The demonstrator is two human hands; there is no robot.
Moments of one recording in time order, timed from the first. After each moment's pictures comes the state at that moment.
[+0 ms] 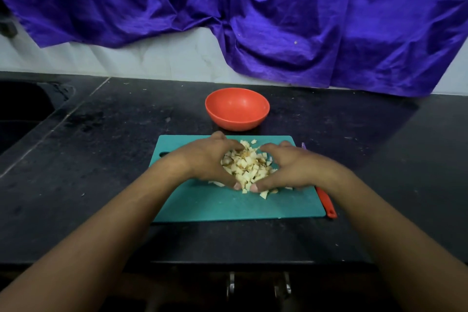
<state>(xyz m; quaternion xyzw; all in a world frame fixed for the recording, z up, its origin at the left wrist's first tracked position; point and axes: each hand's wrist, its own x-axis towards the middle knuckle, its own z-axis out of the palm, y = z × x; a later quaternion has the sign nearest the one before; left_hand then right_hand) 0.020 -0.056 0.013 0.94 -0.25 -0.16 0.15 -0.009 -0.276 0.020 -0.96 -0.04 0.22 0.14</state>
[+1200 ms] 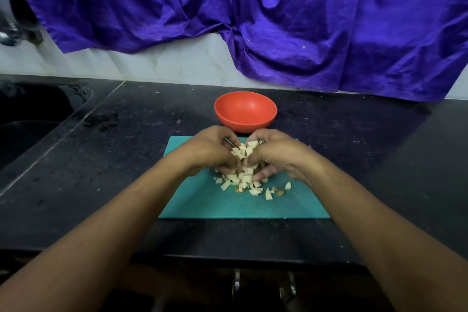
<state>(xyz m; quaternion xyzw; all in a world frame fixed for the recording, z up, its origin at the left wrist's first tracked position) 0.007 -0.057 0.025 0.84 -0.05 -0.19 0.50 -0.001 -0.231 0.024 -0.79 0.05 0.20 0.58</state>
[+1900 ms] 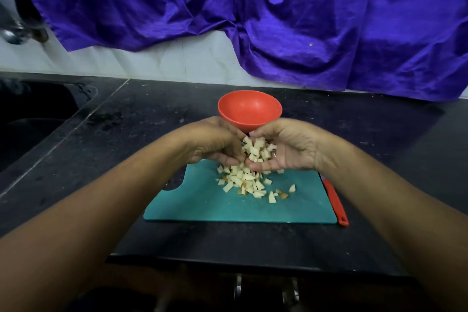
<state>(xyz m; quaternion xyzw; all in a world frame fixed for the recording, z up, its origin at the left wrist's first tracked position) 0.026 -0.057 0.041 0.77 -0.02 -0.27 0.58 0.010 -0.243 0.050 -0.64 0.10 0.30 0.71</state>
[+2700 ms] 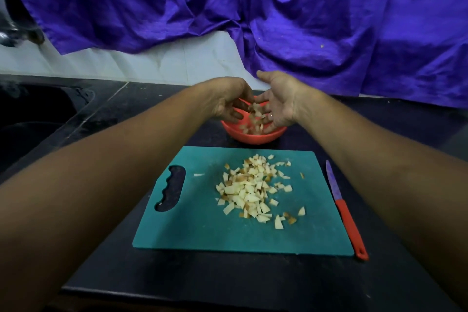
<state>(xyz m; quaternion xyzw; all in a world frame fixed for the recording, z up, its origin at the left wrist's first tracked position) 0.146 -0.092 0.073 0.76 0.08 -0.24 0.59 0.132 -0.223 0.083 -0.72 0.15 0.23 0.63</state>
